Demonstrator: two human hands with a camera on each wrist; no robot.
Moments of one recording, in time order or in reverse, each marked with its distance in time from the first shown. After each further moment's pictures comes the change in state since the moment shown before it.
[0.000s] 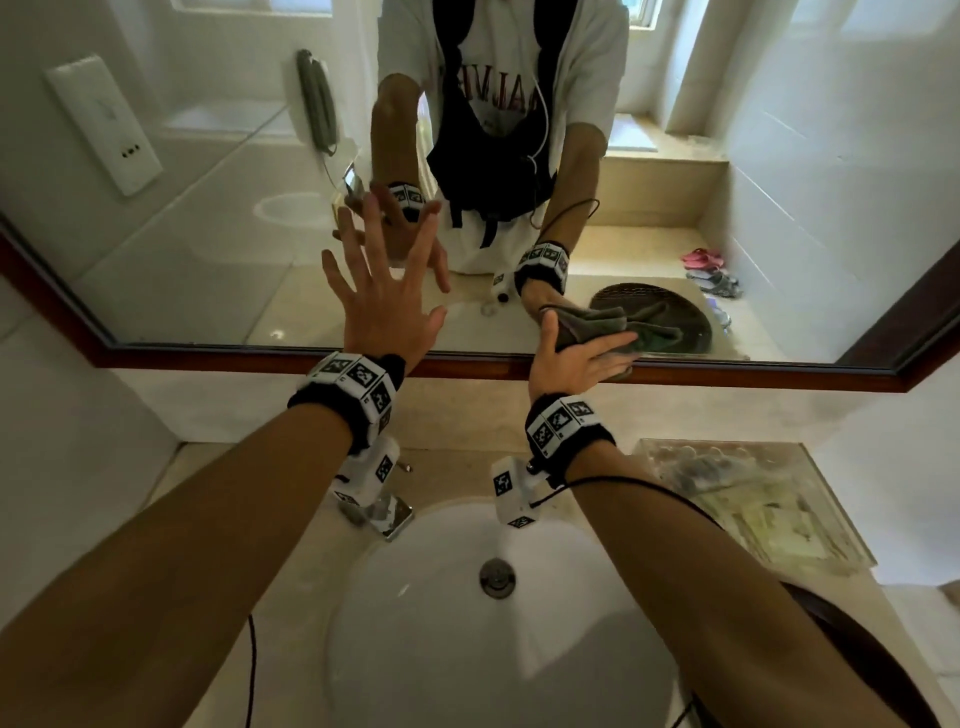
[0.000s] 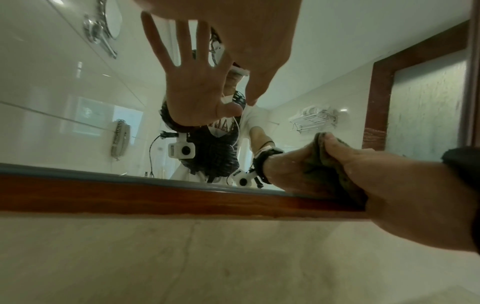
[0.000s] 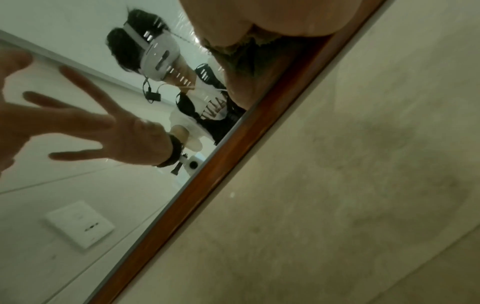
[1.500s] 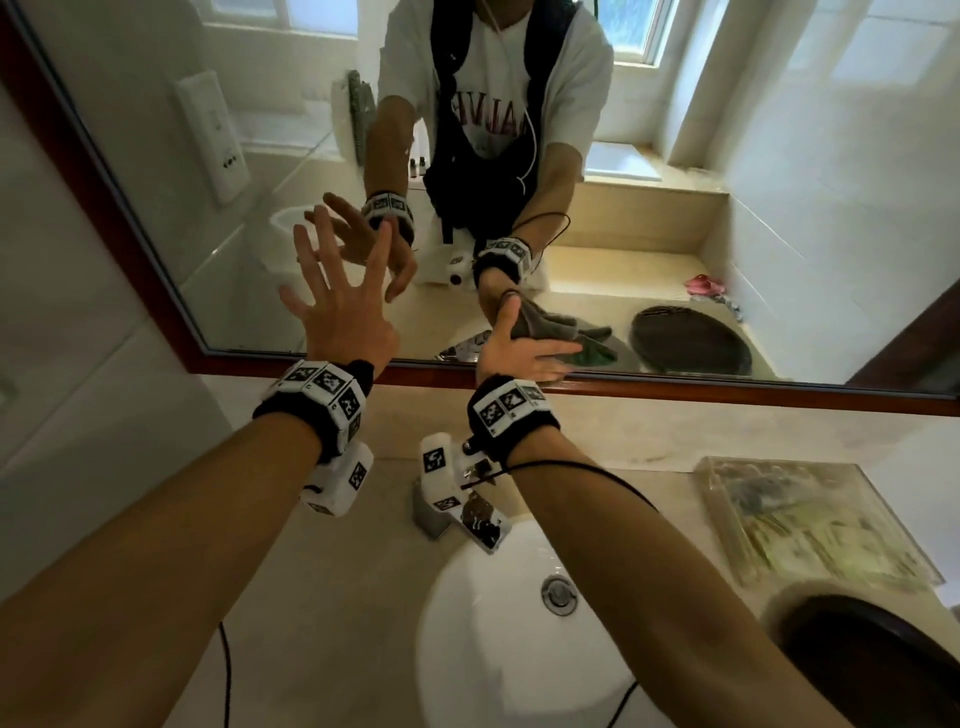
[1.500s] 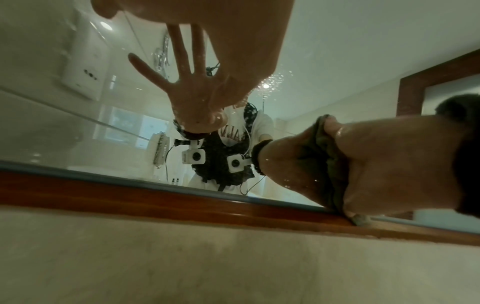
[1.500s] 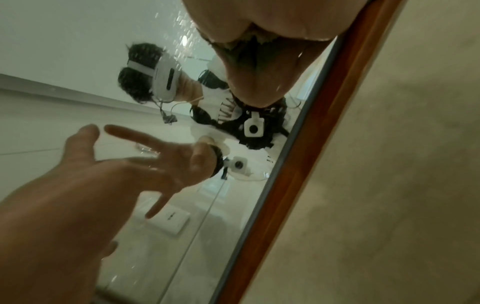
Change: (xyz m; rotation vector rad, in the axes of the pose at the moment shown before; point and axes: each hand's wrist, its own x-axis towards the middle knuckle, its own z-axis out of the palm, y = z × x) left_hand -0.002 -0.162 -0.025 0.031 -0.026 -0.149; right_hand -0.139 -0.081 0.124 0.150 -0.069 0.310
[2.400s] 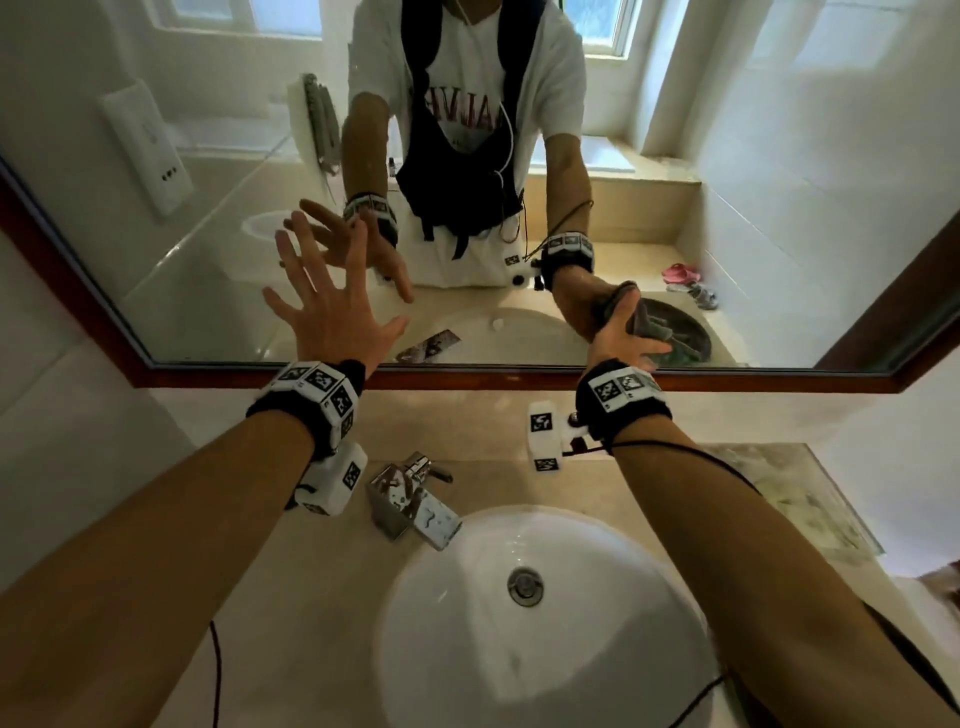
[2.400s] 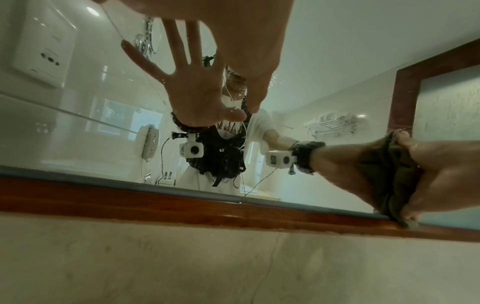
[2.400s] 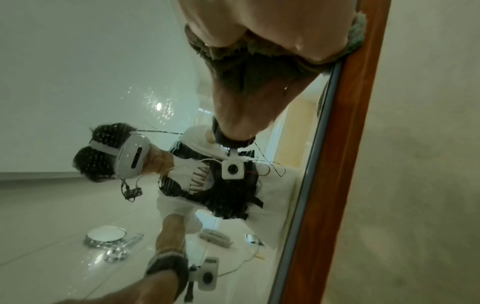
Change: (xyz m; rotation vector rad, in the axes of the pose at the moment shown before) left_hand -0.005 0.059 0.002 -0.045 0.002 -0.045; right_hand 0.121 -0.048 -0.139 -0.079 0.220 0.128
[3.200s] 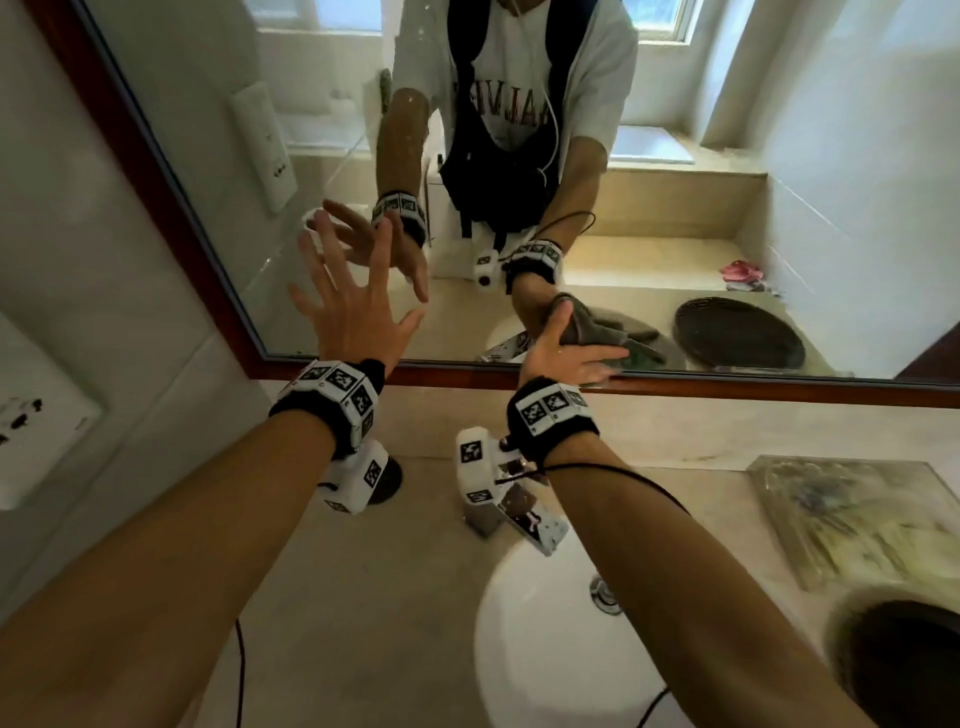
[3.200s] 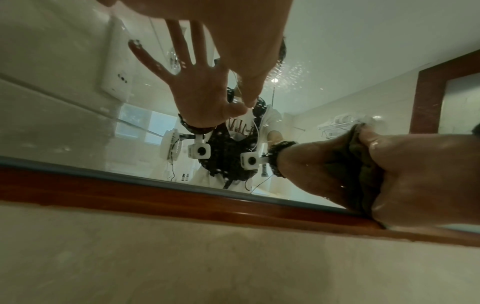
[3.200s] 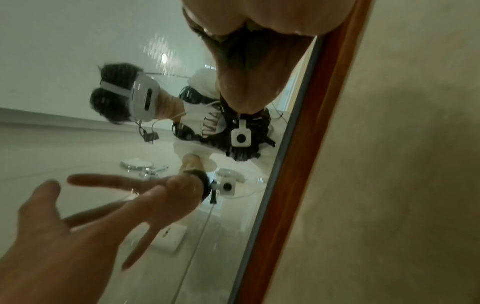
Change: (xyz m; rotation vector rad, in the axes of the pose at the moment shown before) left_hand 0.024 -0.111 -0.009 0.058 0.044 0.000; right_hand -0.150 0.062 0.128 0.147 -0.121 -0.104
